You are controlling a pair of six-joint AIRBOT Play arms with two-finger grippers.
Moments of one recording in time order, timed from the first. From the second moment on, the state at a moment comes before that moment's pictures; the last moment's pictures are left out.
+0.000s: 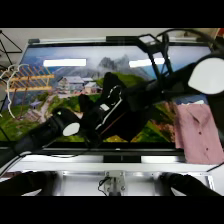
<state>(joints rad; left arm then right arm) -0.86 -1.19 1.09 1.48 -1.24 -1.58 0.56 -1.15 1.64 -1.43 1.58 1.64</state>
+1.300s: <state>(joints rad) -0.84 -1.18 1.12 1.51 -1.30 -1.40 -0.15 -1.40 1.71 -1.12 1.68 0.31</state>
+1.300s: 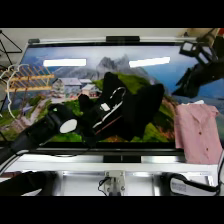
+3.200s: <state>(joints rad) -0.83 -1.18 1.16 1.59 -1.31 -1.28 -0.01 -1.64 1.74 -1.05 1.72 0.06</state>
